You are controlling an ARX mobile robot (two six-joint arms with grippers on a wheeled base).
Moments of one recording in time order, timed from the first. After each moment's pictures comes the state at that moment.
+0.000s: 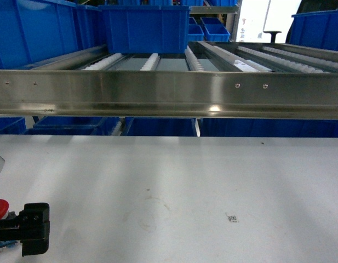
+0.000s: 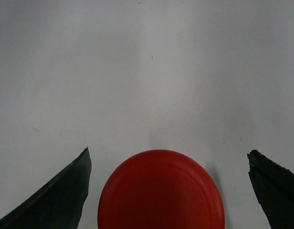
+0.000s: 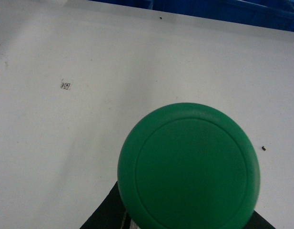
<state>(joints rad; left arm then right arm) -0.10 1.88 0.38 0.80 -0.22 -0.10 -0.24 0.80 0.10 0.16 -0.34 -0.26</state>
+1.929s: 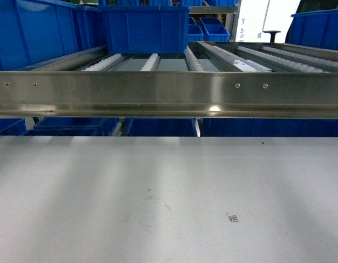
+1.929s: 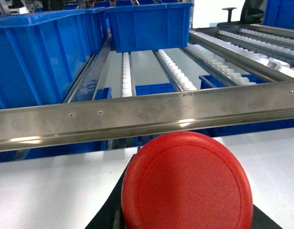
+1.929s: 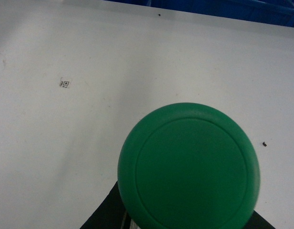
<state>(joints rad) -0.16 0.78 0.43 0.22 -0.08 0.01 -0.24 0.80 0.10 0.16 -0.34 -0.26</state>
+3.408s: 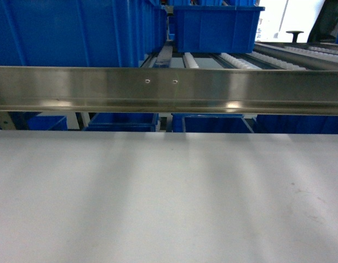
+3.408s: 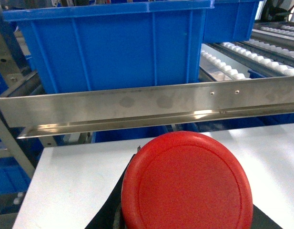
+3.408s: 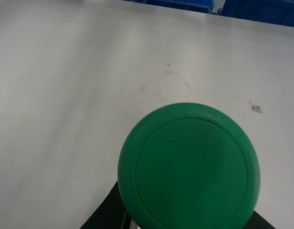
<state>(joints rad) -0.15 0.78 0.43 0.21 -0.08 0.01 -0.24 0.80 0.10 0.16 -0.34 -0.26</state>
